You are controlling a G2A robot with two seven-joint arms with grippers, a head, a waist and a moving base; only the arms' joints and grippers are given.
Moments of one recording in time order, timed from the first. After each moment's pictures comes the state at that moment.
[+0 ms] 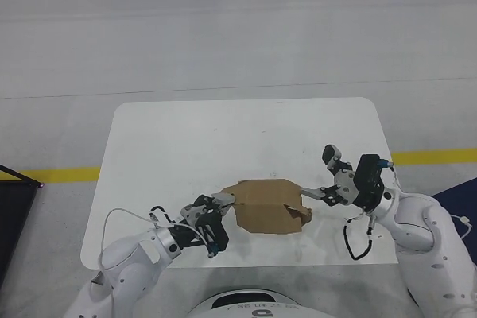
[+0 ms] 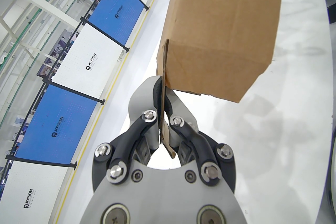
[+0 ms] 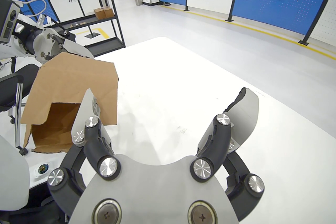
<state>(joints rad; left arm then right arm) 1.89 -1.06 -1.29 -2.23 2.06 -0.44 0.15 -1.74 -1.08 1.65 -1.93 -0.86 -0.92 0.22</state>
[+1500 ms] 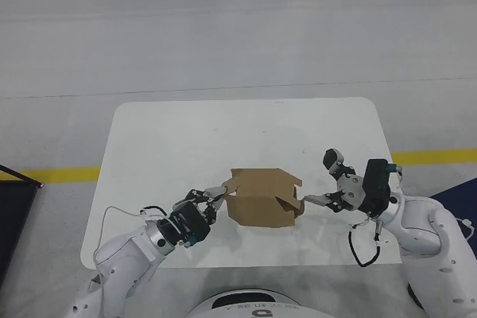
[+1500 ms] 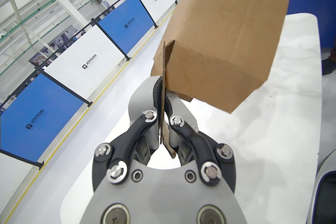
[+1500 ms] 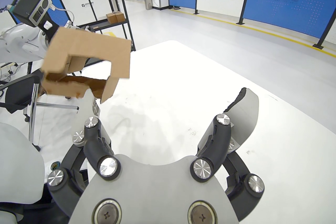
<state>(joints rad) 1.89 -1.05 -1.34 -2.17 1.82 -0.38 0.26 -1.78 -1.05 1.68 -1.94 -0.78 -0.95 0.20</state>
